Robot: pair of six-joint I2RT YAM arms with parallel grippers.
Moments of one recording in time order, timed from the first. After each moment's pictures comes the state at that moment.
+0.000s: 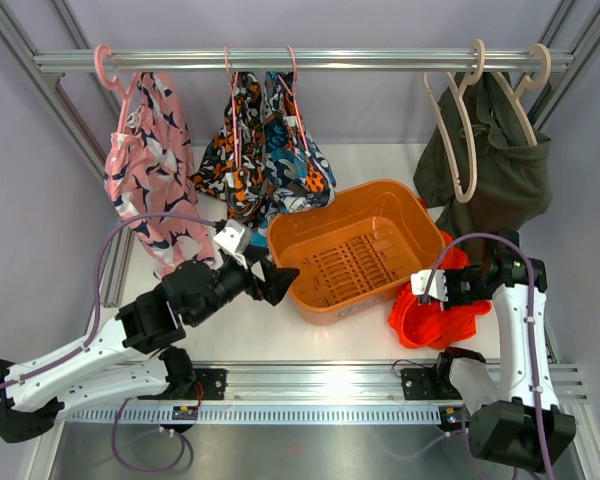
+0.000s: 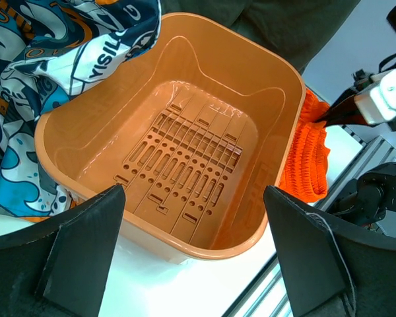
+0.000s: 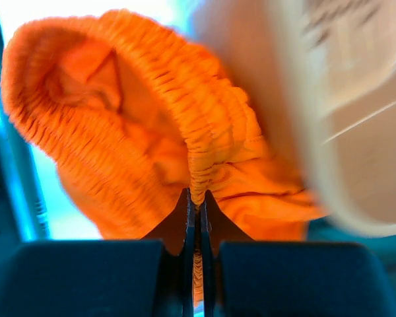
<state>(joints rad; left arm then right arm) -1.08 0.70 0.78 -0.23 -0.29 -0.32 -0.25 0.91 0.86 -1.32 -0.57 -1.89</state>
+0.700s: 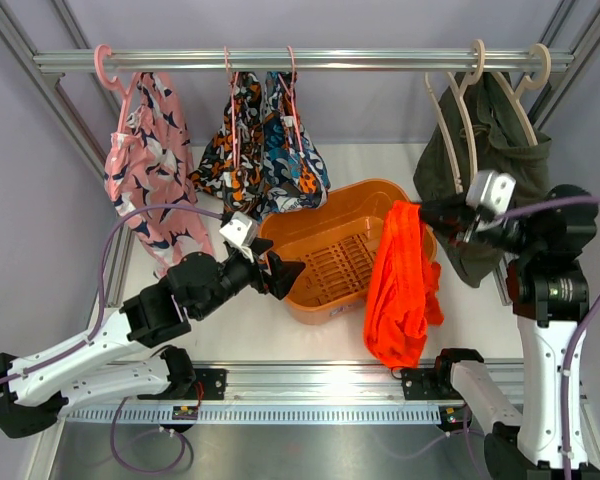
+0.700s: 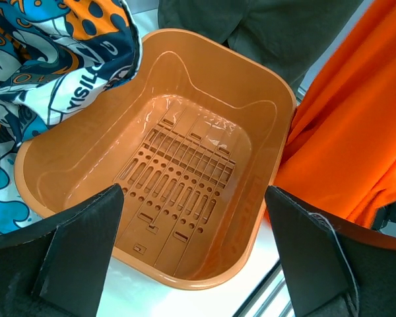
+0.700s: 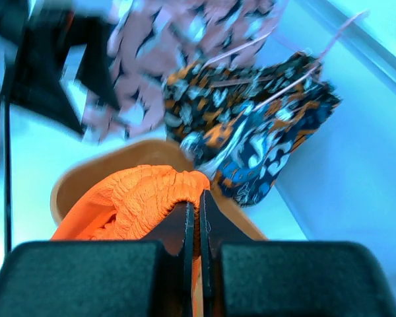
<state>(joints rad) -1.08 0.77 0.85 -0.22 -0.29 -0.29 -0.03 0.82 1.30 -0.53 -1.19 -0.48</state>
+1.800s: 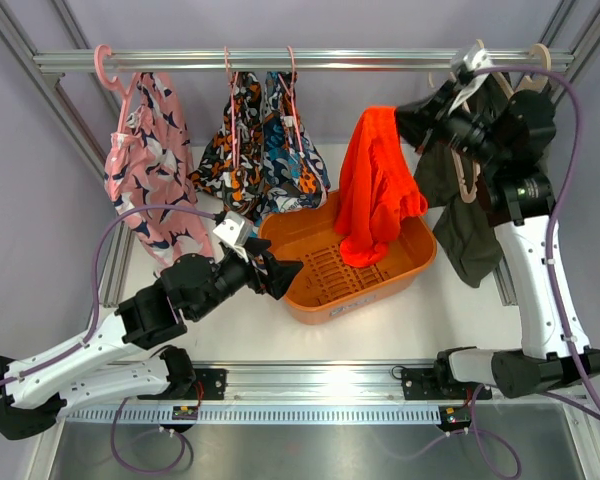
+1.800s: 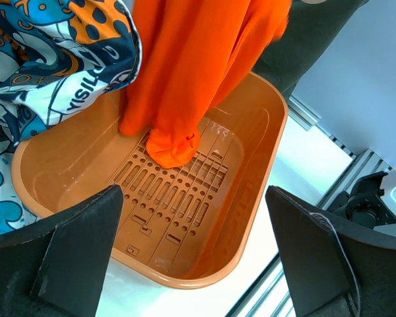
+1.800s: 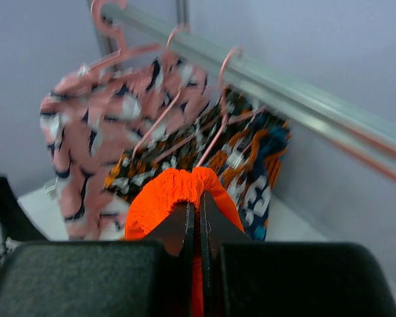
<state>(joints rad) -1.08 0.74 0.85 -0.22 -0.29 -0.32 0.16 1.32 1.74 -0.19 -0.76 0.14</state>
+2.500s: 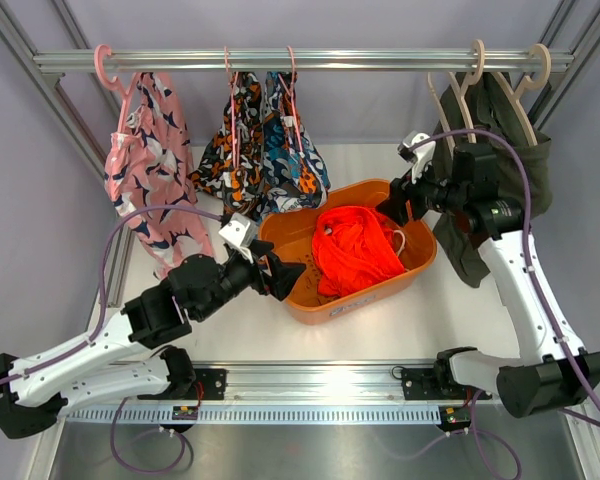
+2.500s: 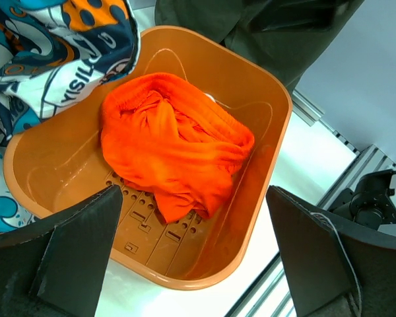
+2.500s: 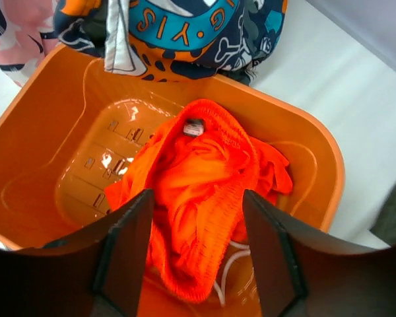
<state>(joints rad) -1.08 0.76 0.83 -0.20 -0.29 -0.33 0.19 1.21 1.33 -0.65 -0.60 -0.31</state>
